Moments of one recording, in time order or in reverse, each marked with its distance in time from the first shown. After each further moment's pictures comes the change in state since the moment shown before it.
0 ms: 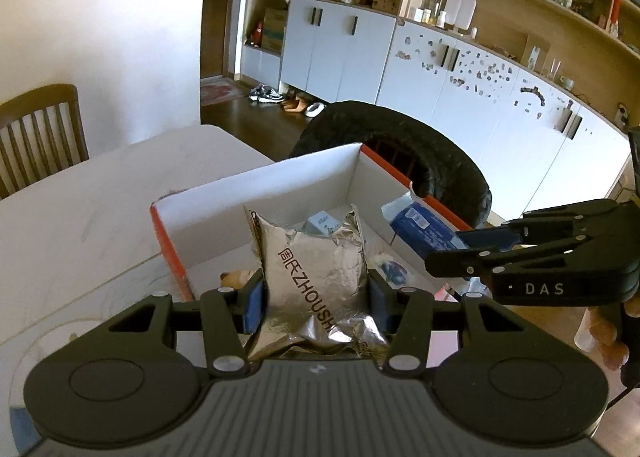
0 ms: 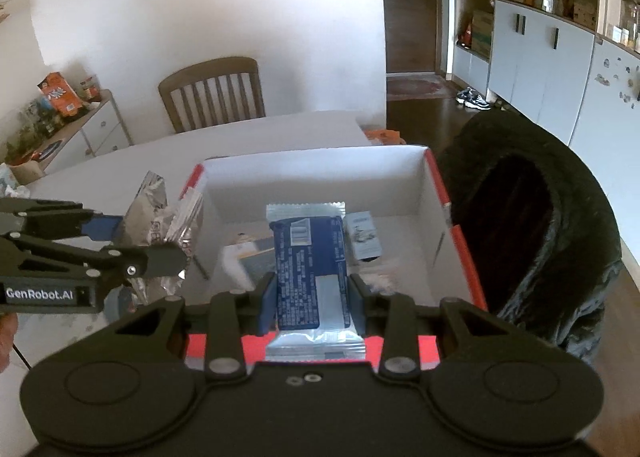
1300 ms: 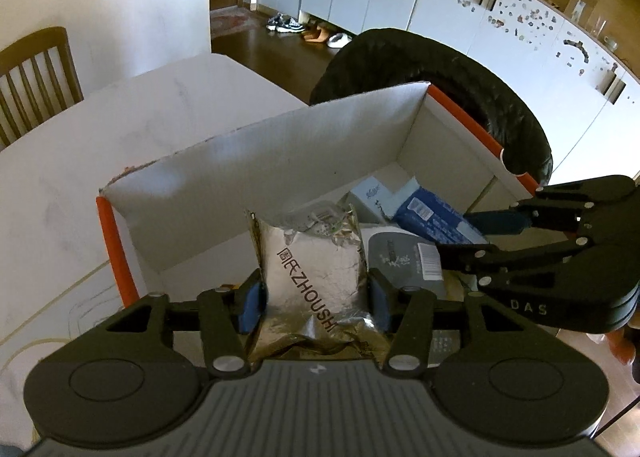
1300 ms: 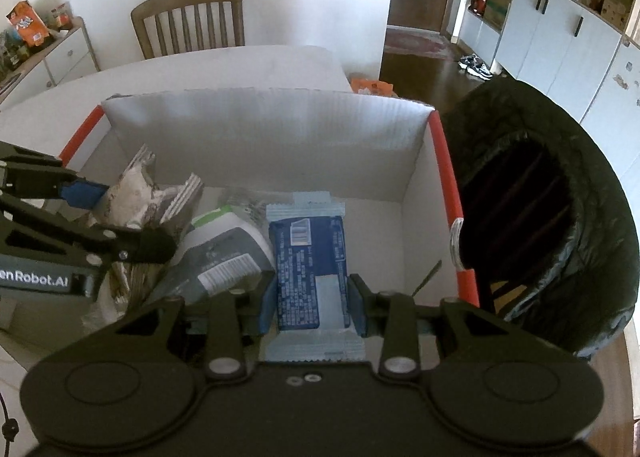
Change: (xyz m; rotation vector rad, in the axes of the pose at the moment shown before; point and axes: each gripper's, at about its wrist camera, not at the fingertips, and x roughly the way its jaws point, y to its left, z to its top) left arm 0.117 0.025 0.024 -0.027 0.224 0.048; right arm 0.115 -0.030 0.023 -0.107 0.190 -0.059
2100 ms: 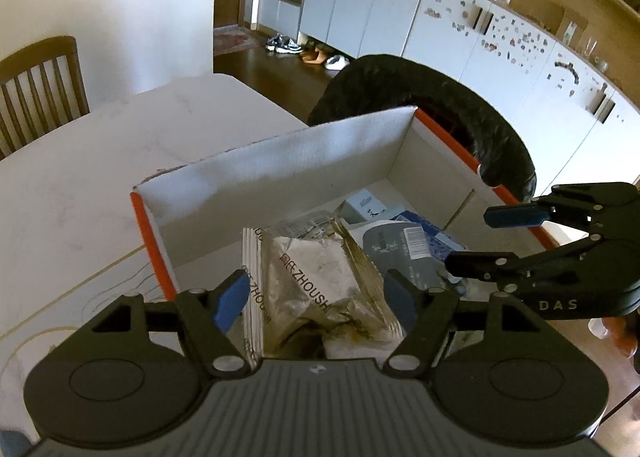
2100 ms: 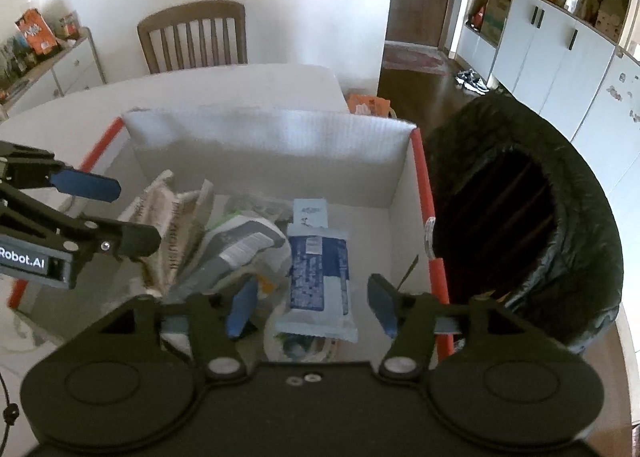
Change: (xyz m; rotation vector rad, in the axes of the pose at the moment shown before) left arm -0.037 0.005 -0.013 -0.029 -0.073 -0.022; right arm -0.038 -0.003 -0.006 -0.009 -0.065 0.005
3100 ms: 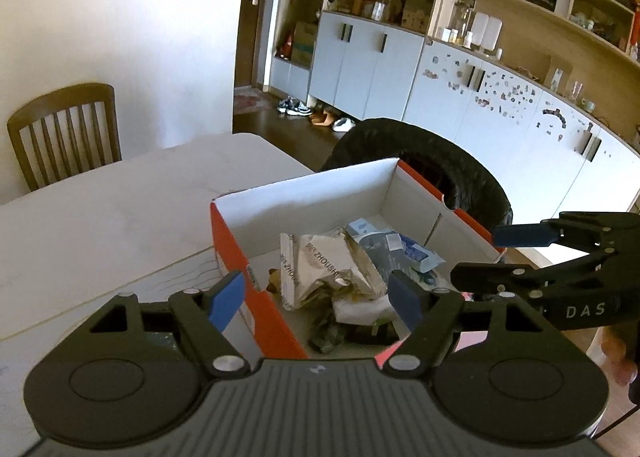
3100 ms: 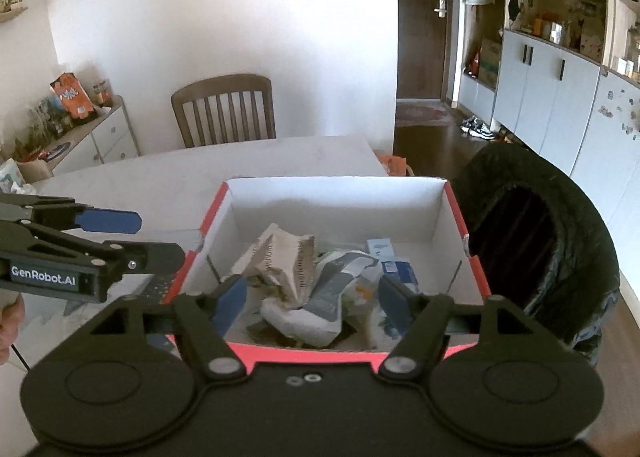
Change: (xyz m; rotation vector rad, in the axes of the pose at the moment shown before) left arm -0.114 0.005 -0.052 0.000 -0.203 0.029; right arm -0.091 0.068 -0.026 0.078 -0.207 0.042
